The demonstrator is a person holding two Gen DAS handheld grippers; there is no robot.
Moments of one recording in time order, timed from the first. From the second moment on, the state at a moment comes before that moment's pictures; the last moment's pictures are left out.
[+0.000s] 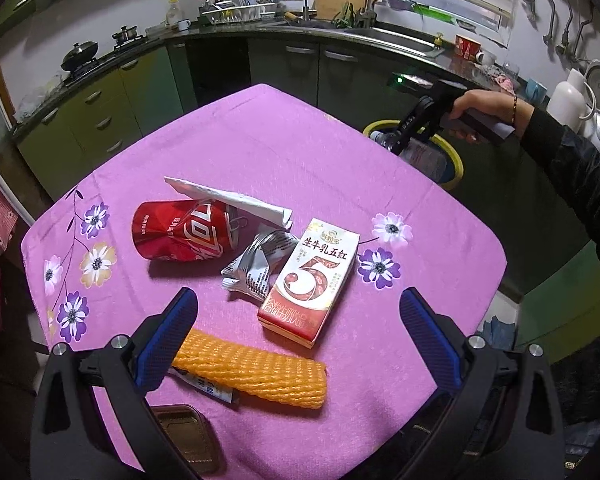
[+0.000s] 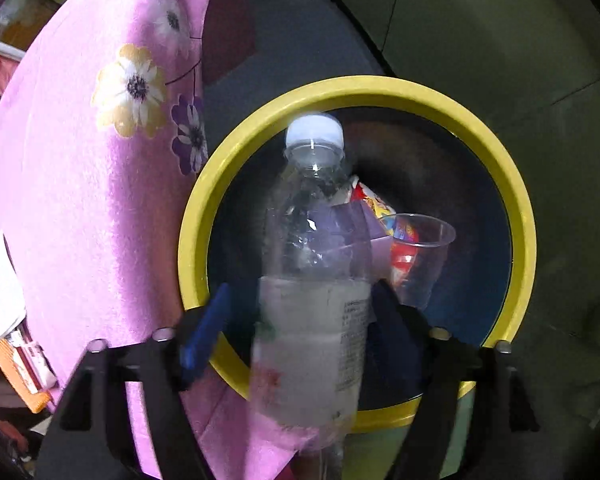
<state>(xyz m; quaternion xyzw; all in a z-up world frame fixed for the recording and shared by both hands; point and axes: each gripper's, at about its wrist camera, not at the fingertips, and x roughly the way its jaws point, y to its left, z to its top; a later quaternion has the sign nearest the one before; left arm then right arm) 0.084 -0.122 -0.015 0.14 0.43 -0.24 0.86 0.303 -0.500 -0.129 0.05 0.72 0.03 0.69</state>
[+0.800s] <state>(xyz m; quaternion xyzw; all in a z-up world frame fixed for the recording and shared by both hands) 0.087 -0.144 -0.025 0.18 0.44 -0.26 0.84 0.245 -0.517 -0.091 0.14 0.67 0.09 0.73</state>
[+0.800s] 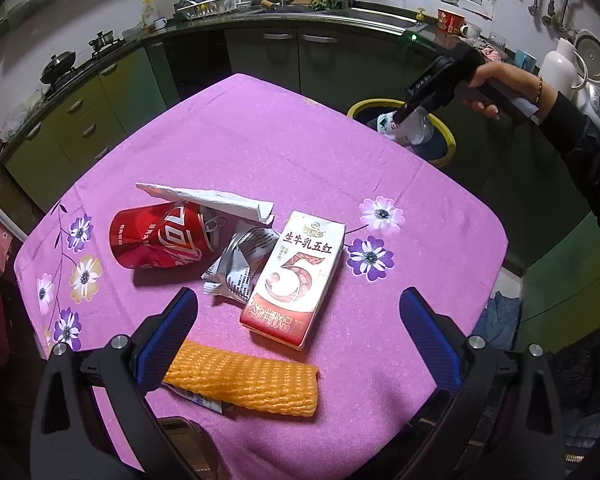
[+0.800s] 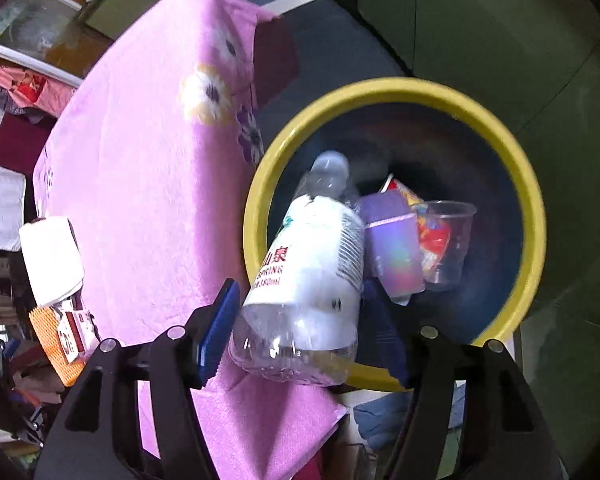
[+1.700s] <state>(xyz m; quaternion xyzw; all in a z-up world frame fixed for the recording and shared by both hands) 0.140 -0.169 -0.062 0.26 0.50 -0.36 0.75 0.181 -0.535 -0.034 0.18 0.58 0.12 0.79</state>
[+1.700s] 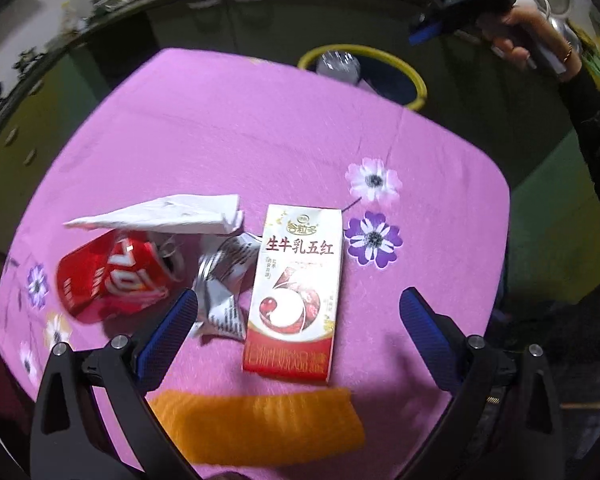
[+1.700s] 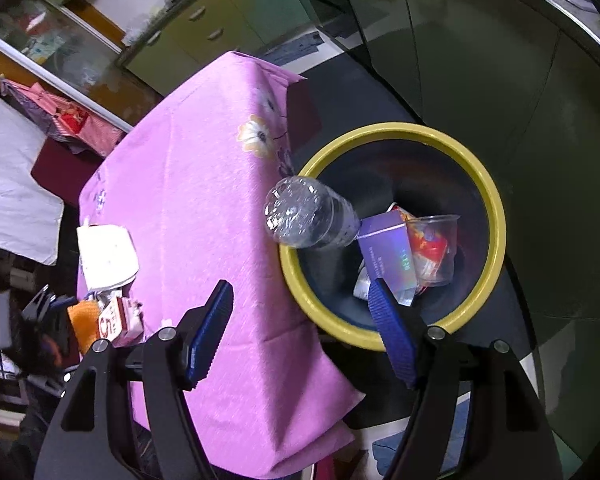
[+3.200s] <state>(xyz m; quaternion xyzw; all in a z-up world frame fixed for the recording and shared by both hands) 0.151 -0.196 -0.099 0.24 0.59 -0.35 0.69 0.158 -0.525 -0.065 0.20 0.57 0.15 0.78</state>
